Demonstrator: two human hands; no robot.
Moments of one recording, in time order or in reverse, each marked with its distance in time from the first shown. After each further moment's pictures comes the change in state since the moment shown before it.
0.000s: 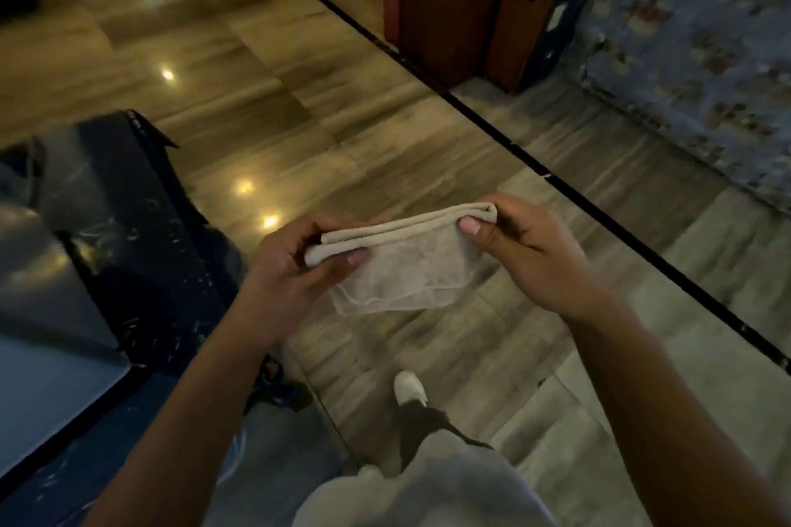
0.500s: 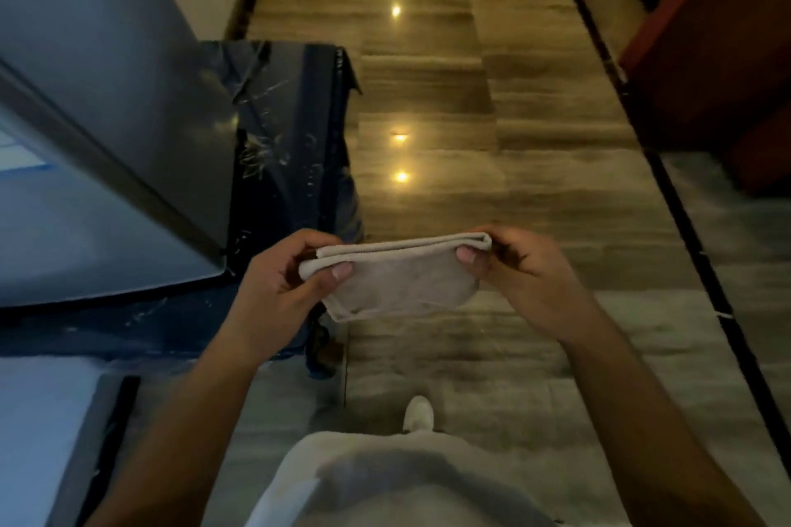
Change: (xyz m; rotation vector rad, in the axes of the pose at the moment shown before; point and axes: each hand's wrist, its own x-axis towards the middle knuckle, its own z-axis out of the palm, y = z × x) left_hand -0.010 -0.036 -0.050 0.155 0.629 -0.256; right_hand 0.185 0.035 0.077 0.332 -0.606 -0.071
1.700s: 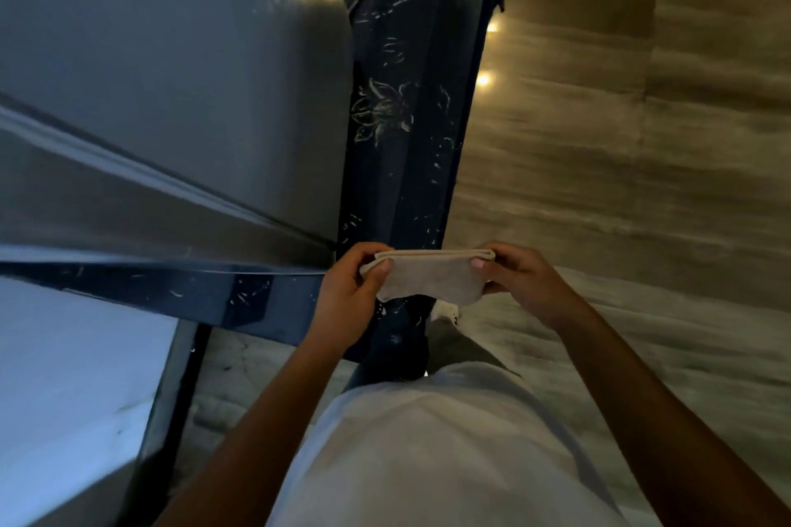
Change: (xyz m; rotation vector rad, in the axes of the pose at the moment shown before) left_hand 0.065 -0.188 -0.116 0.125 0.231 -0.512; right_hand 0.224 0.133 0.158 0.217 -0.305 0.608
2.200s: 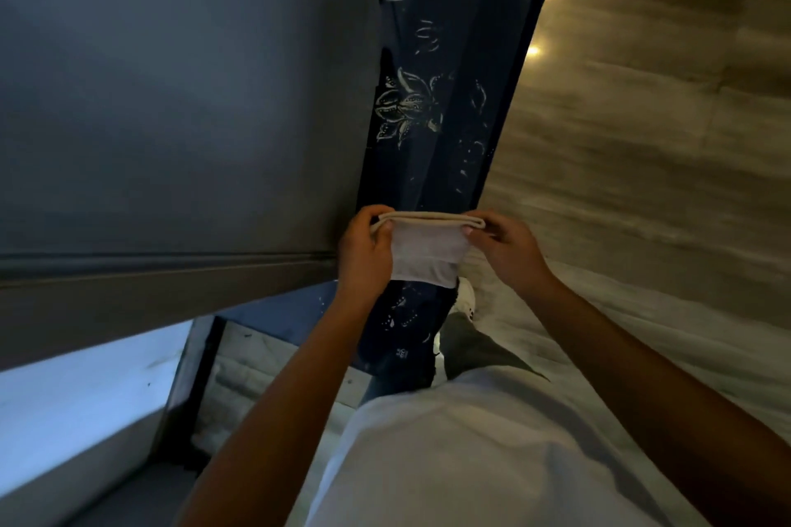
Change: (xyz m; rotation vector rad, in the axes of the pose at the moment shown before) left_hand 0.087 -0.001 0.020 0.048 0.247 -0.243; right_hand 0.114 0.008 0.006 -0.176 0.123 -0.134
